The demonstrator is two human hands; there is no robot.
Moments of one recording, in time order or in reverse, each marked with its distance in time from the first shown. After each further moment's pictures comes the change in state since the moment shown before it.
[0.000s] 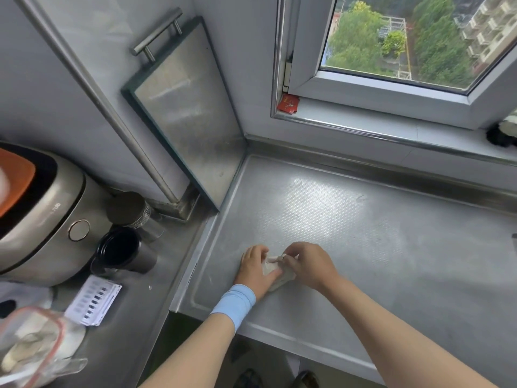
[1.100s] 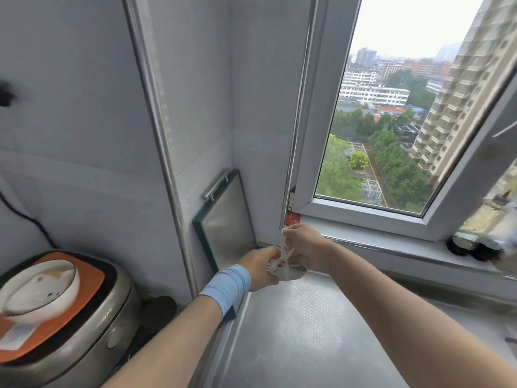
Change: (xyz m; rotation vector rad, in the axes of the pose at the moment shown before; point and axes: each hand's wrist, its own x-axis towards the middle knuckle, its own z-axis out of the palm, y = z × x) left_hand 0.054 0.154 -0.239 0.282 -0.147 0.347; right_hand 0.058 -0.216 -0.197 0.774 0.104 0.125
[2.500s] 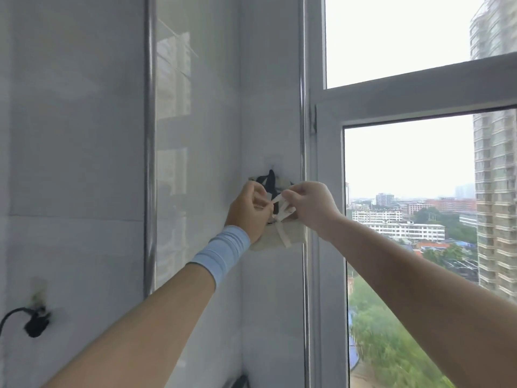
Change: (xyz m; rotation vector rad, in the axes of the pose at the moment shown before) left_hand 0.038 0.239 -0.402 -0.133 1.137 0.389; right_hand -0.051 -0.430 -0.110 -0.082 0.354 -1.033
